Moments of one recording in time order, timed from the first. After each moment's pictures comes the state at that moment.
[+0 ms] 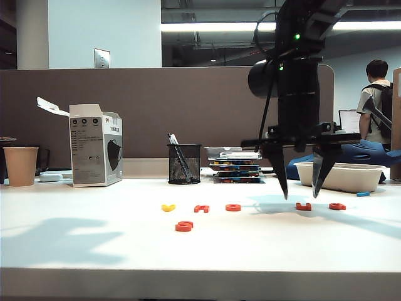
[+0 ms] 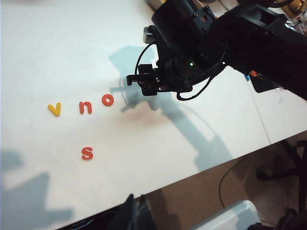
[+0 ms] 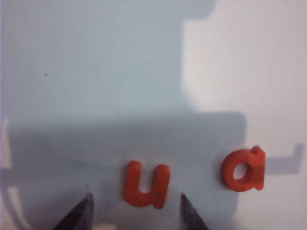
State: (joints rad) left arm -0.79 1.22 1.62 -1.06 0.00 -0.58; right arm 0.40 2.09 1.68 -1.02 0.13 0.50
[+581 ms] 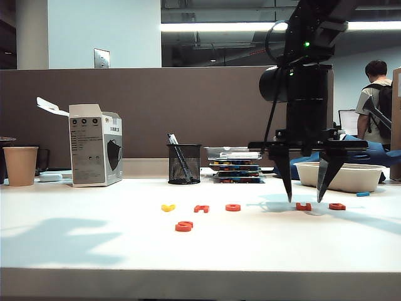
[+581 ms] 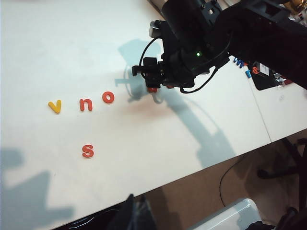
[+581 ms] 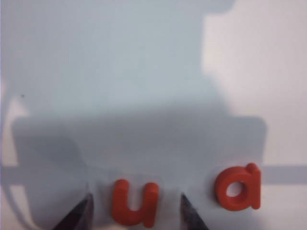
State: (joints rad) left arm -0.79 1.22 1.62 -1.07 0.00 -0.58; right arm 0.35 2.10 1.68 -1.00 0.06 0.51
